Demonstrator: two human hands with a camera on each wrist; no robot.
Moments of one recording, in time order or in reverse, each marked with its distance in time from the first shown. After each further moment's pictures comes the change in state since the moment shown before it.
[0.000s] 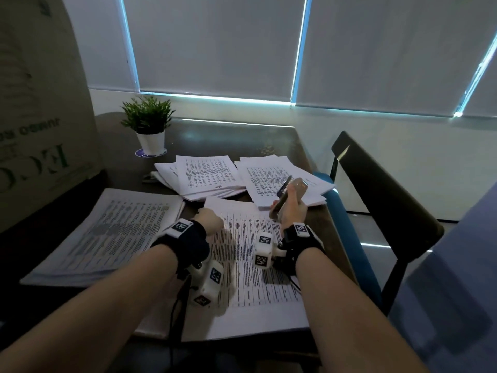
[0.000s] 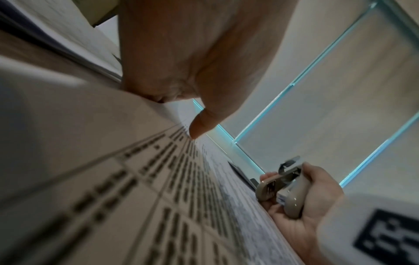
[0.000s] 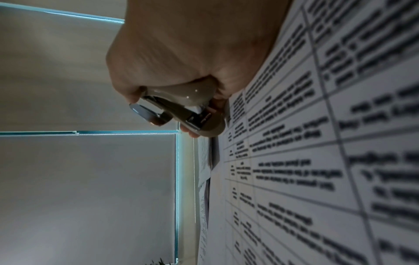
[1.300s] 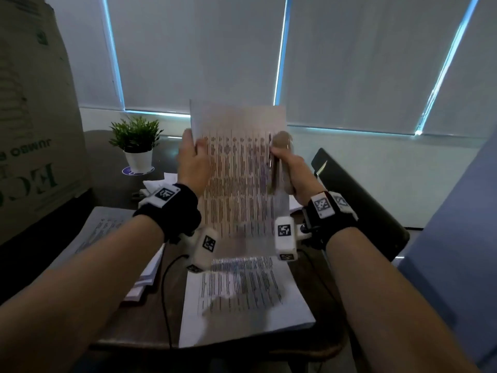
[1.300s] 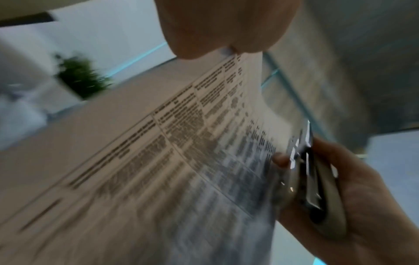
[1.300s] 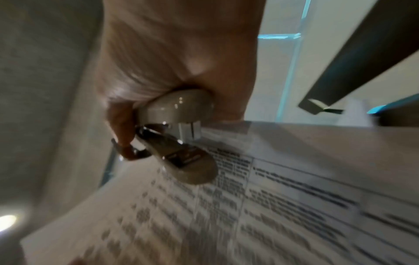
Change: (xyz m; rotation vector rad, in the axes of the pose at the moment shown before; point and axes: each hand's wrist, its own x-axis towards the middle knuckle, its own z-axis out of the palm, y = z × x) left_hand -0.070 0.082 -0.097 -0.725 0.571 0.722; right_hand -0.076 -0.147 0.002 -0.269 -0.631 -0.243
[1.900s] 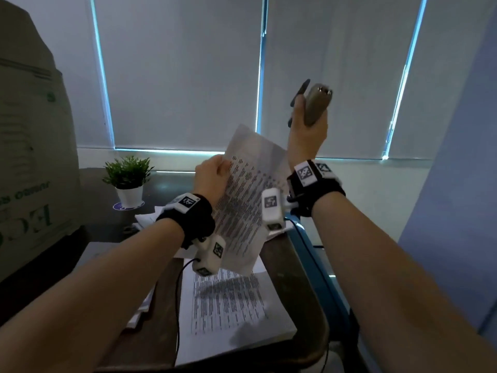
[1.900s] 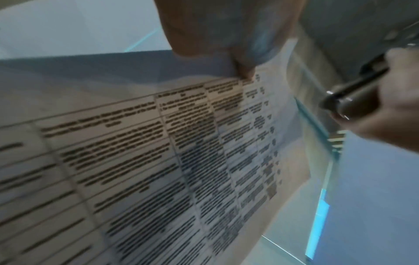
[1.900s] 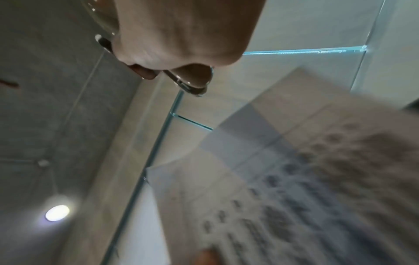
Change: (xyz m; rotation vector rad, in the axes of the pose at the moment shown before) left_hand 0.002 0.067 0.023 0.370 -0.181 0.233; right_hand -0.011 -0.130 0.017 0.063 0.717 -0.771
